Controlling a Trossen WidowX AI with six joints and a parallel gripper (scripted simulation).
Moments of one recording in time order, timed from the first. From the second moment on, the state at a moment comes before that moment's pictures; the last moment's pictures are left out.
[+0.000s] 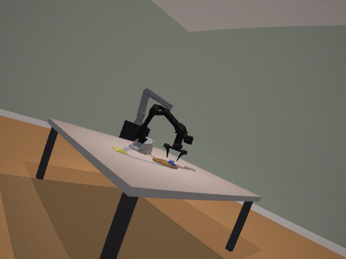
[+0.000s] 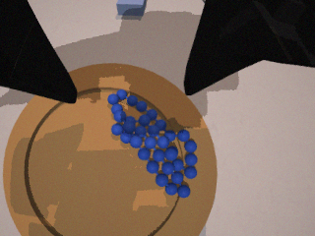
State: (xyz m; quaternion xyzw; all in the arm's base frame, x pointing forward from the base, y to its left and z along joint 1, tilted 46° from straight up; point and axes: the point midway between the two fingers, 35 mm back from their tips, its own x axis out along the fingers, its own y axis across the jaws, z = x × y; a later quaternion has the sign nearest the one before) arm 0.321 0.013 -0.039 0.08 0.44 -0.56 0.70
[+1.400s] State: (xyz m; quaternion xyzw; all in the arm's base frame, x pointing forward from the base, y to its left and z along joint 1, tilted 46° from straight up) arm 0.385 0.006 -0.021 -0.40 0.70 -0.13 0.58
